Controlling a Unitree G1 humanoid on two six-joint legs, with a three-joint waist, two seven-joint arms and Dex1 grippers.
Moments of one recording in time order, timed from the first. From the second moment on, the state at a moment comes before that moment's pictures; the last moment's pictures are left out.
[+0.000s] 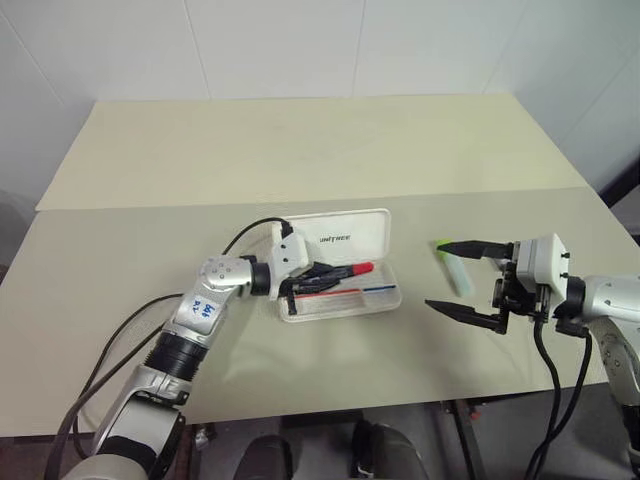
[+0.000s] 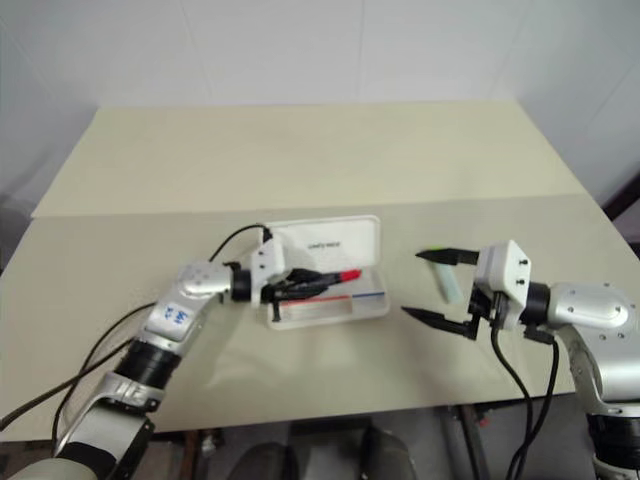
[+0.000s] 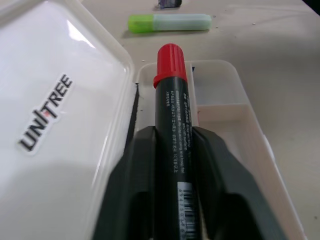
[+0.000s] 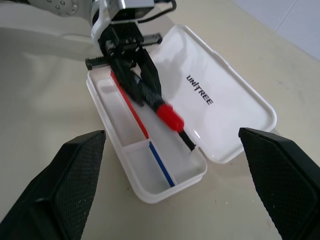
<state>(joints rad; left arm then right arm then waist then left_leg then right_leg) -0.59 0.39 -0.25 0.24 -0.15 0.11 -0.95 -0.16 -0.81 -0.21 -0.27 0.50 0.17 1.16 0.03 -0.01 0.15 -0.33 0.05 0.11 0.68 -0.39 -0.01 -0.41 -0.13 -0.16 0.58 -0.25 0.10</state>
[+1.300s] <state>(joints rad) -0.32 0.70 0.14 -0.31 -0.55 0.44 -1.04 -0.13 -0.34 -0.14 -0.10 0.19 0.26 0.40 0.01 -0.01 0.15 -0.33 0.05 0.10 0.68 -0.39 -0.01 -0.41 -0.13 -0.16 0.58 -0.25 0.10</state>
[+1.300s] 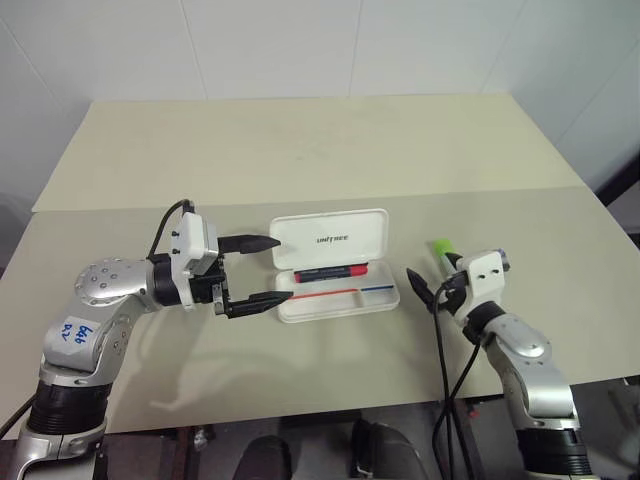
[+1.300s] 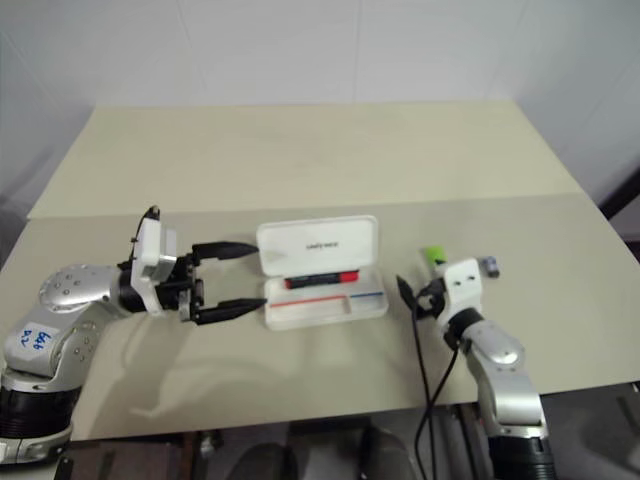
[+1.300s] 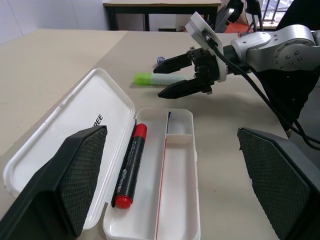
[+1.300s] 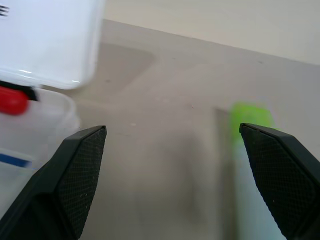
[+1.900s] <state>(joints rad) -0.31 0.77 0.18 -0.29 -0.56 0.40 -1.12 -0.14 -0.38 -0.24 0.01 0.26 0.29 0.41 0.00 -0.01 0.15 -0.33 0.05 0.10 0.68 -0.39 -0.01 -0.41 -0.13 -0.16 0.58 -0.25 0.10</state>
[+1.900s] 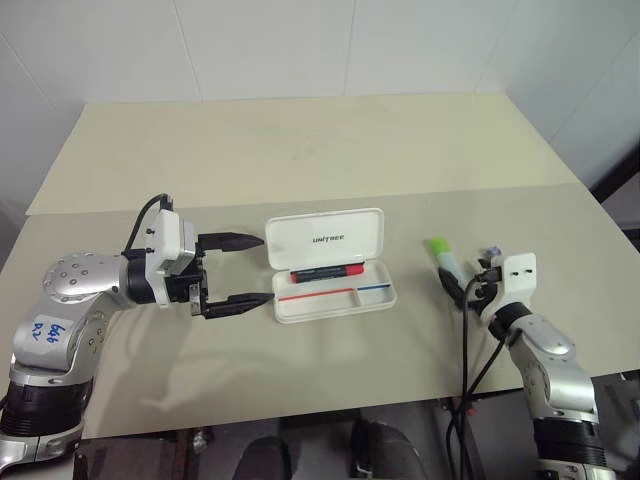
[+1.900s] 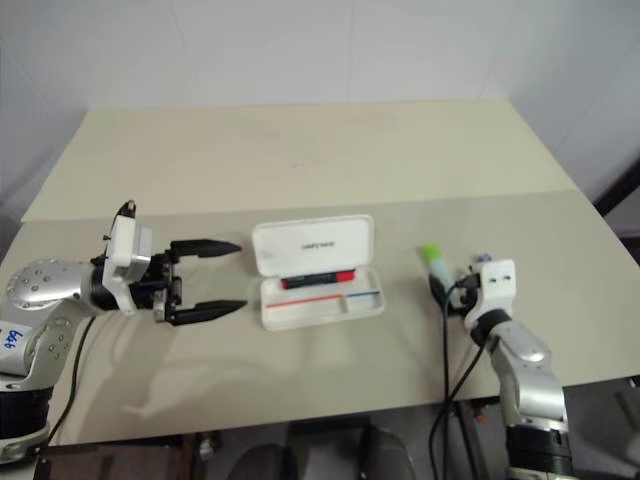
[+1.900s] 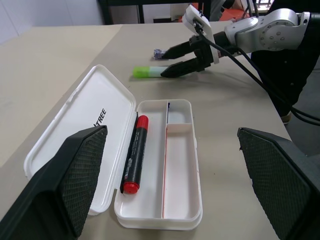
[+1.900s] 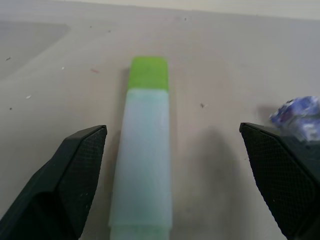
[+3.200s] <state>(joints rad) -0.28 0.83 0.21 -0.26 -0.56 0.36 -1.14 -0.34 -0.54 -0.21 0.03 0.53 0.30 0.81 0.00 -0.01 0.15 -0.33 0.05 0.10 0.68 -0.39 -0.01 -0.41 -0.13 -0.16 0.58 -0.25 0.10</state>
